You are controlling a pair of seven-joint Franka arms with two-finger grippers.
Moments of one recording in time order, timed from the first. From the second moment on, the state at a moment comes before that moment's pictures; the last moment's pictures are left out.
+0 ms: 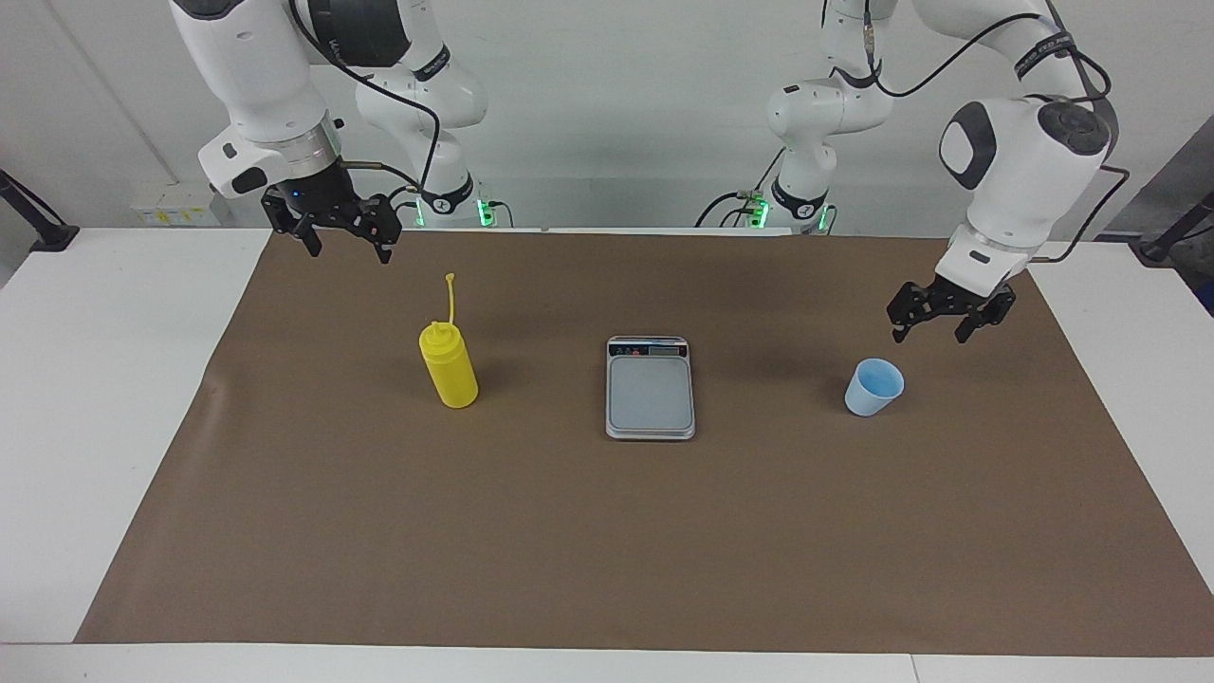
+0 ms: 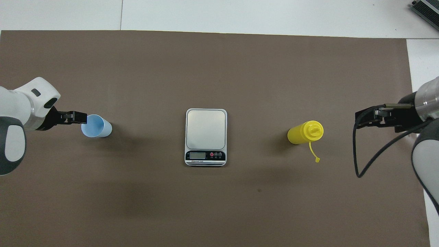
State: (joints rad) left arm 0.15 0.02 -0.16 -2.09 -0.01 2.18 0.00; right arm 0.03 -0.04 0.02 -1.66 -0.02 1.55 0.17
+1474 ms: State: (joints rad) left arm 0.16 0.13 -0.18 -2.11 -0.02 2.28 -0.08; right arm 0.03 -0.05 0.02 -1.67 -0.02 1.55 0.17
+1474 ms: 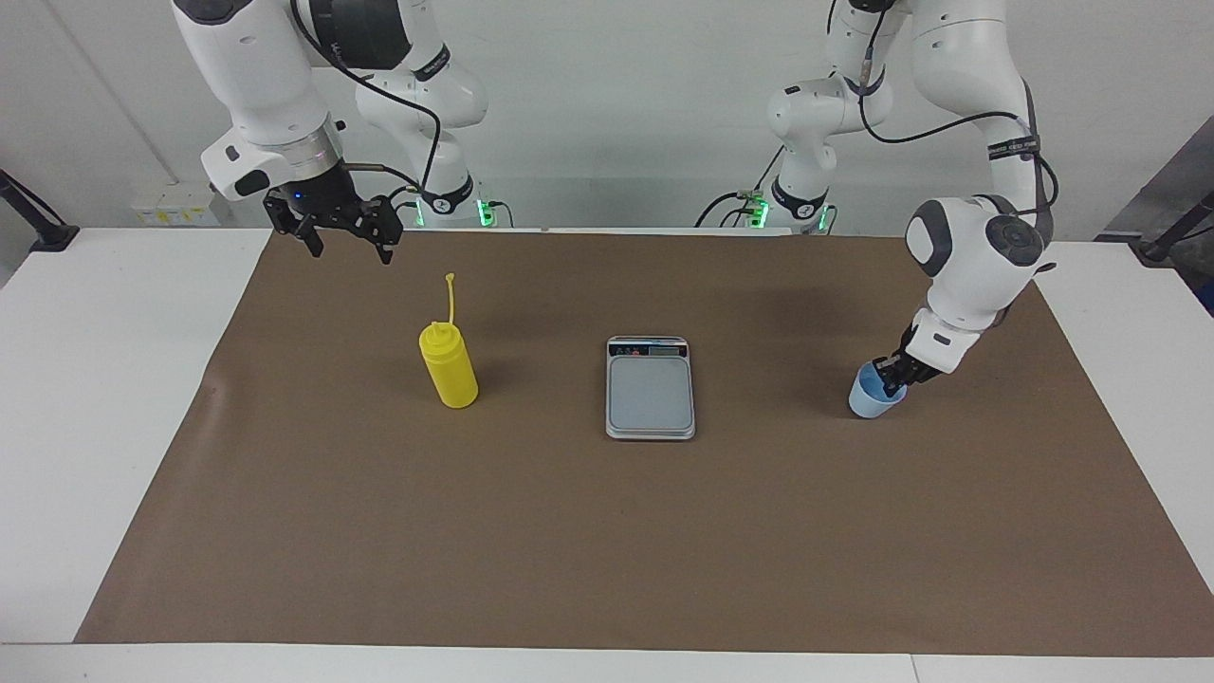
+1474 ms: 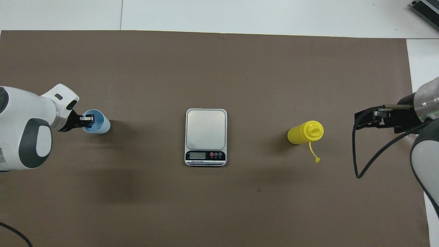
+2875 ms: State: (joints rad) left arm -0.29 0.22 -0.19 -1.72 -0.05 2.08 -0.57; right arm 0.03 -0.05 0.02 -1.68 -0.02 1.55 0.17
